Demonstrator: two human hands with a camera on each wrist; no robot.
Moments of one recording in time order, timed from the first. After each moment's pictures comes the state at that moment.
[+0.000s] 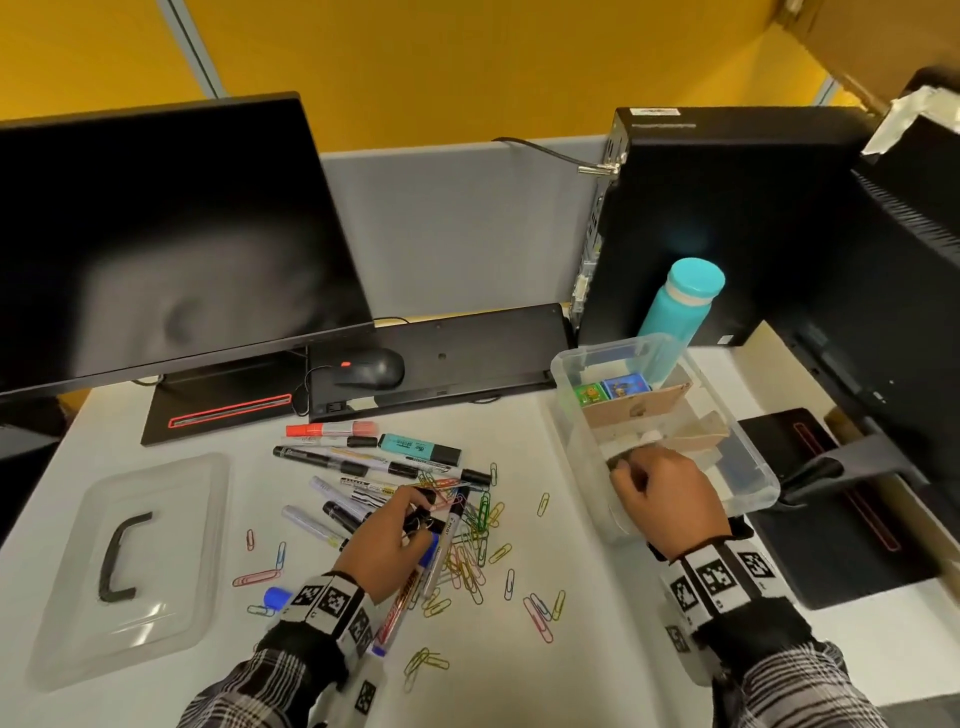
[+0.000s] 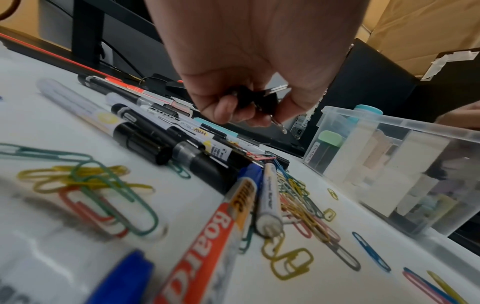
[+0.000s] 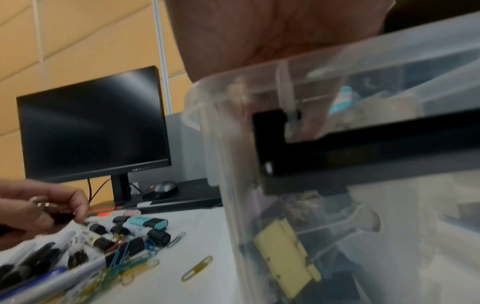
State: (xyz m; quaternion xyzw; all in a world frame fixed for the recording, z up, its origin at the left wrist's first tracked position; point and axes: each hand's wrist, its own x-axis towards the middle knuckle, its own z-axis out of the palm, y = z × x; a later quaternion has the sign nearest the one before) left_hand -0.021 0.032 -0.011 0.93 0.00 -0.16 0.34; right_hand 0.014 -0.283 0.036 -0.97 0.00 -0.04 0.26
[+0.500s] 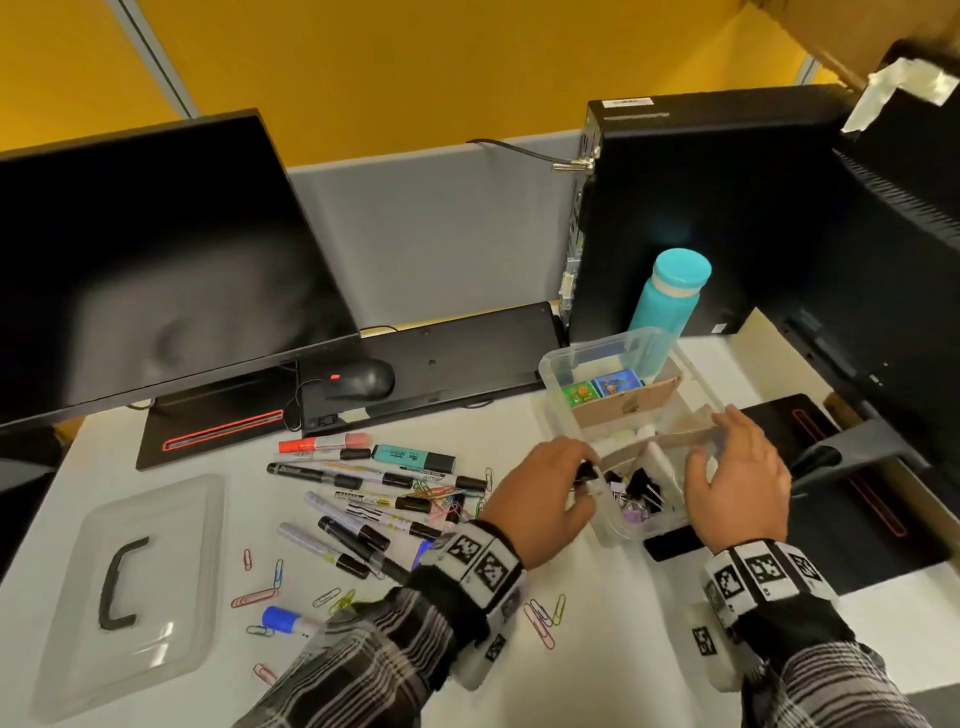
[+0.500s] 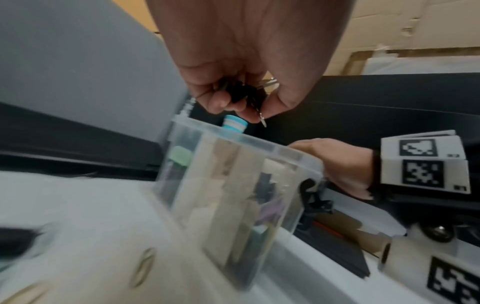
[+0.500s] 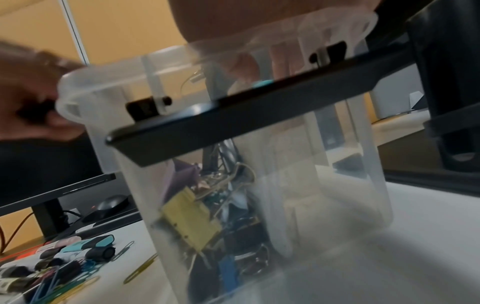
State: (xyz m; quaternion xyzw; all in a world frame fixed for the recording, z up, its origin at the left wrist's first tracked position) left_hand 0.018 -0.119 0.058 0.91 -0.25 -0.06 0.34; right_hand 0.013 -0.335 0.022 -0.95 0.17 -0.13 0.22
